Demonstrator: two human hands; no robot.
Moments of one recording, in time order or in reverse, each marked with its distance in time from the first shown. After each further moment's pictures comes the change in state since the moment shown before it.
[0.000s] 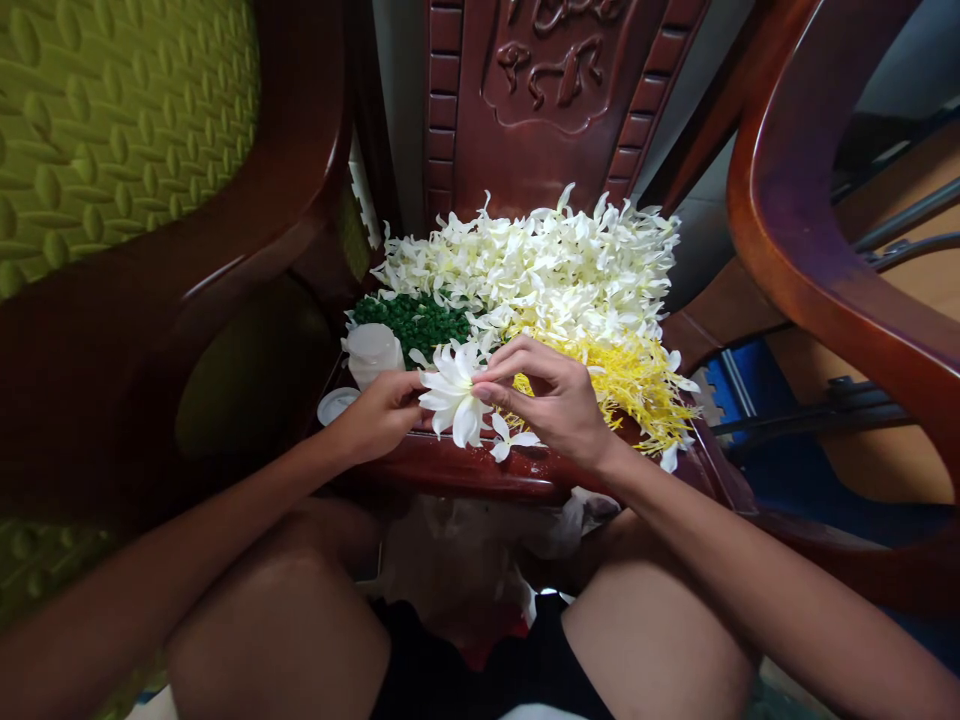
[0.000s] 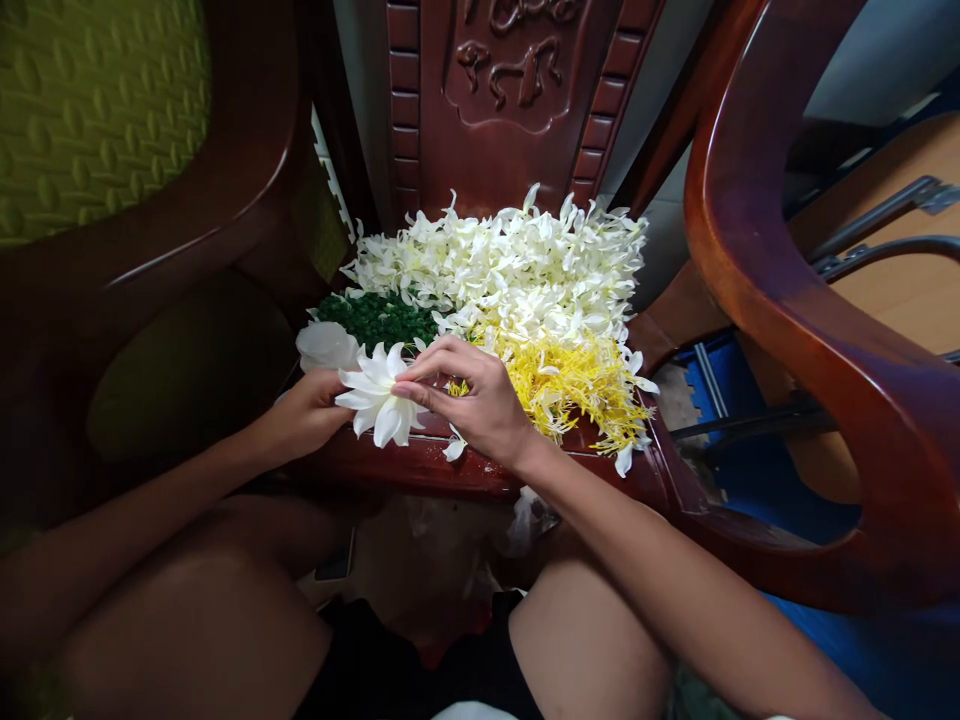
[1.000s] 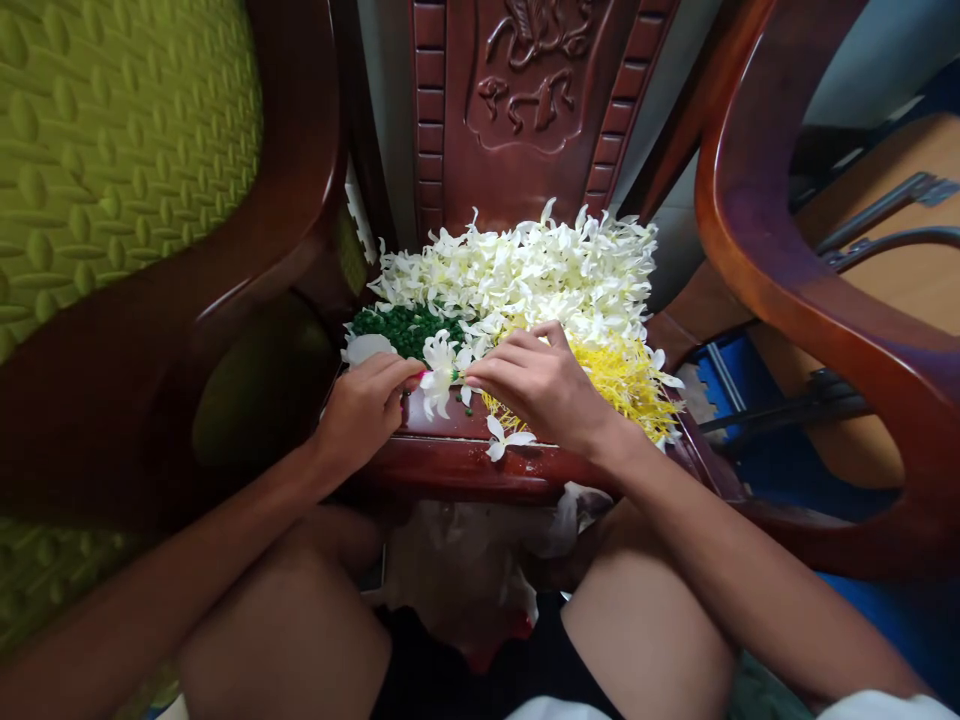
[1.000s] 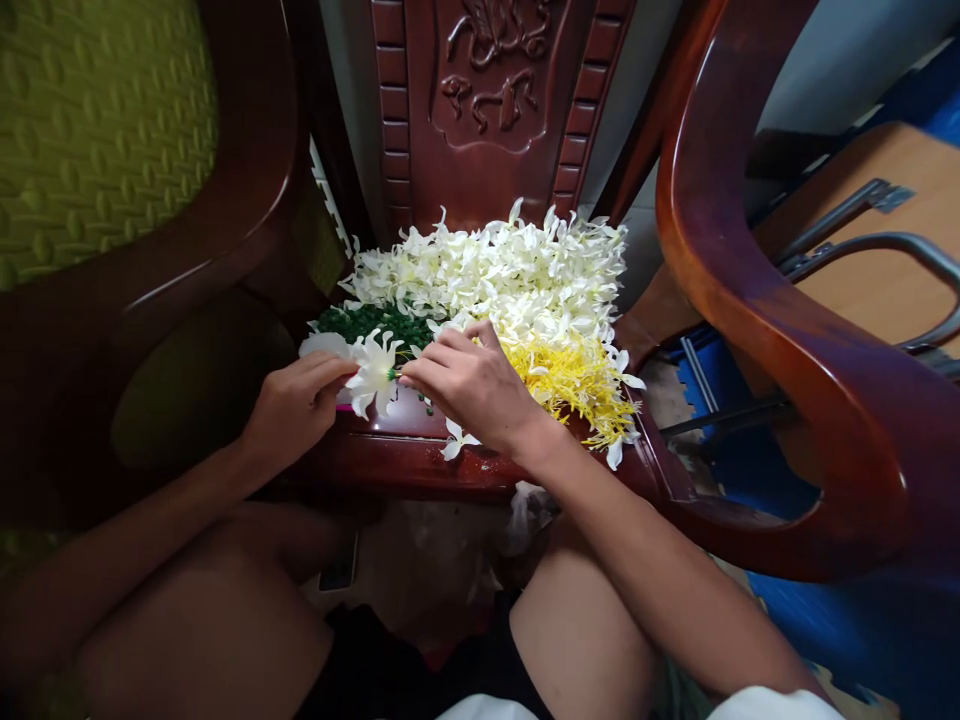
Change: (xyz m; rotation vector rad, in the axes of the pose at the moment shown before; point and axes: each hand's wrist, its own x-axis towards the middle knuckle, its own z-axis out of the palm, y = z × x) left_hand -0.010 -0.007 -0.008 0.813 0.428 0.418; right_hand 0.010 -0.014 -0.022 -0.890 -0.294 -0.314
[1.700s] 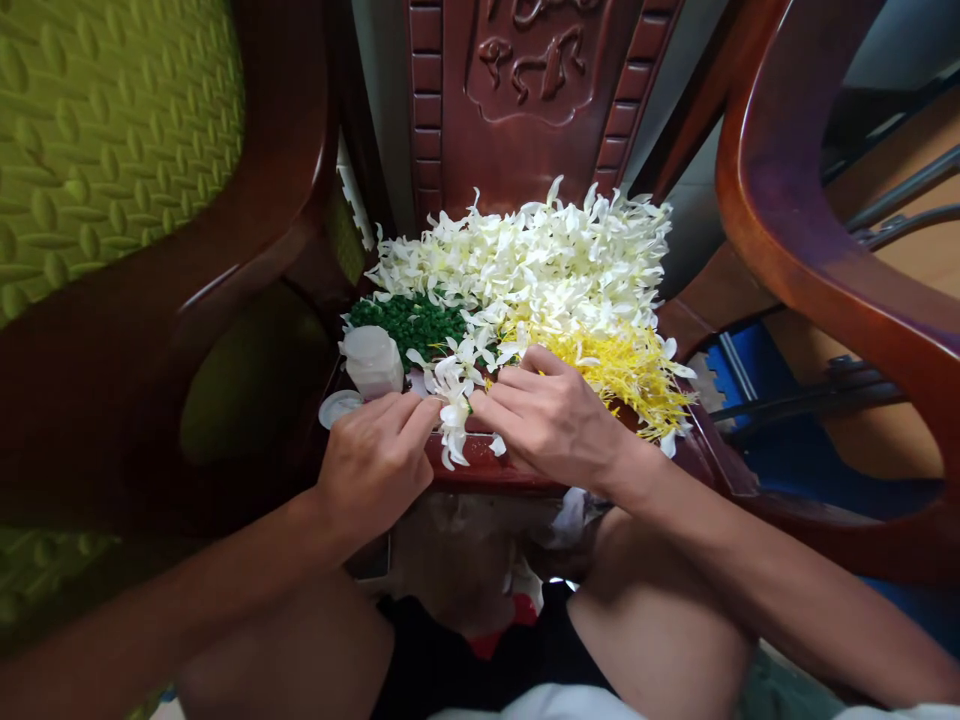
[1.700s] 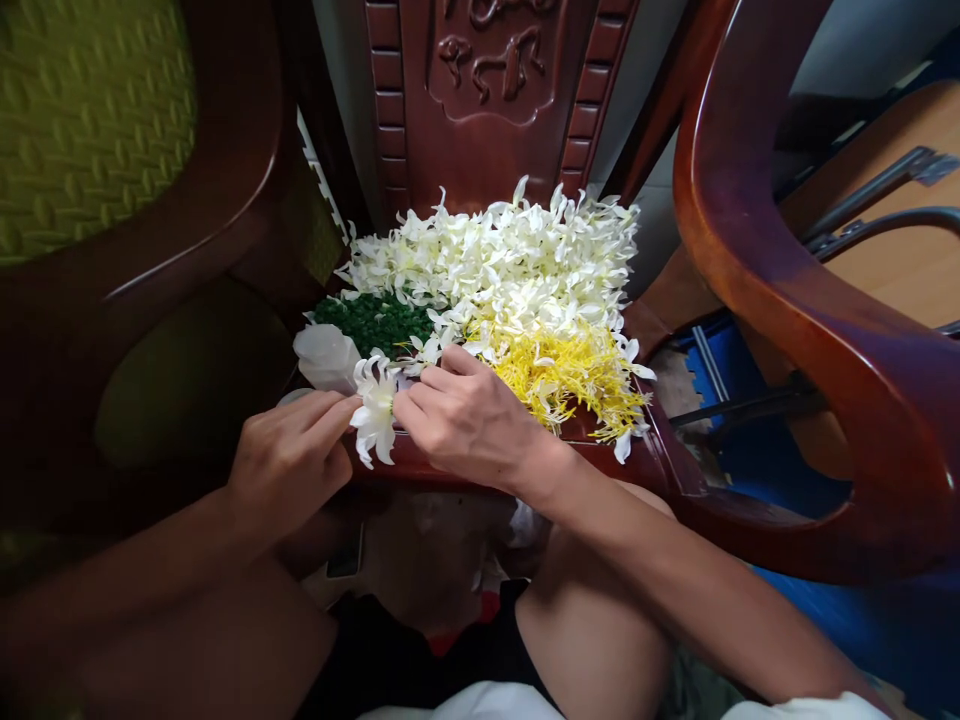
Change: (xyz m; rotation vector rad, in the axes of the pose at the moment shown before) left_hand -0.015 0.055 -0.015 0.329 -0.003 0.153; right_hand -0.006 -0.021 -0.004 -0.174 0.007 -0.267
